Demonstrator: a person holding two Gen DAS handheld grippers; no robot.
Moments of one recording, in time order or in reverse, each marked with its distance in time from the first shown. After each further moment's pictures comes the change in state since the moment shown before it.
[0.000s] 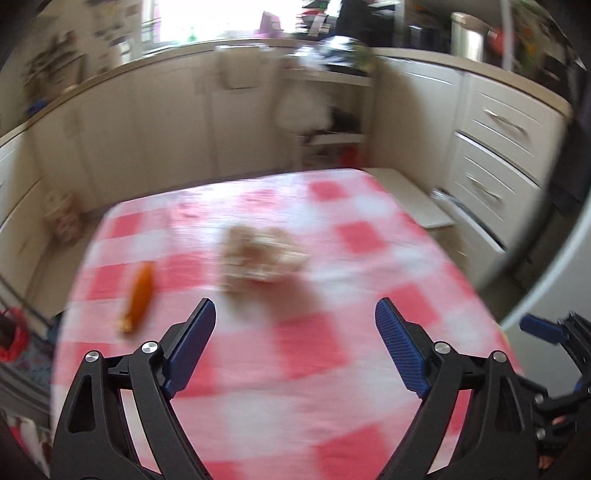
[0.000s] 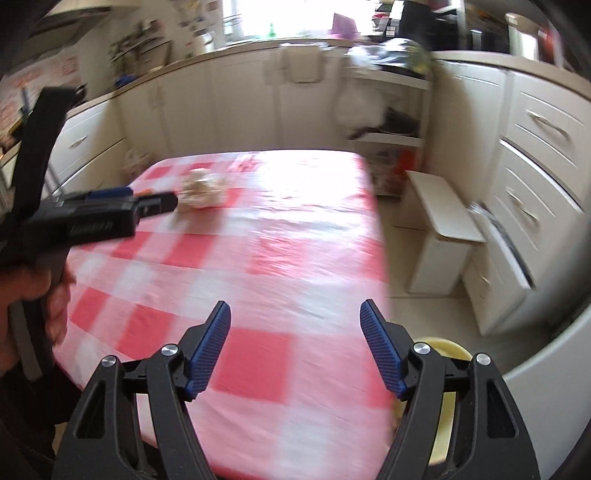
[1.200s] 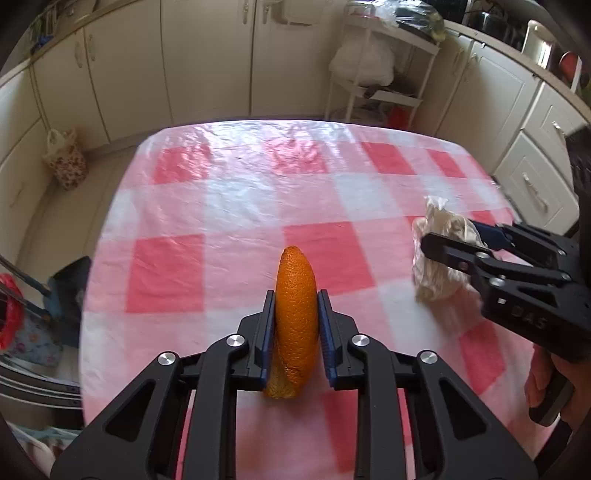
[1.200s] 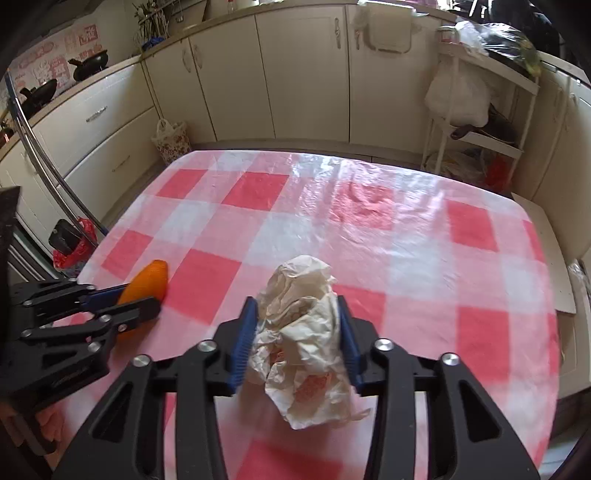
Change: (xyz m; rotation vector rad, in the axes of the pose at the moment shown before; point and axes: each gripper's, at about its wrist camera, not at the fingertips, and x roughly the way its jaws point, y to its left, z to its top) left arm 0.102 0.131 0.005 -0.102 0.228 -0.047; right arm 0.169 0.082 0.125 -0.070 0.129 0.151
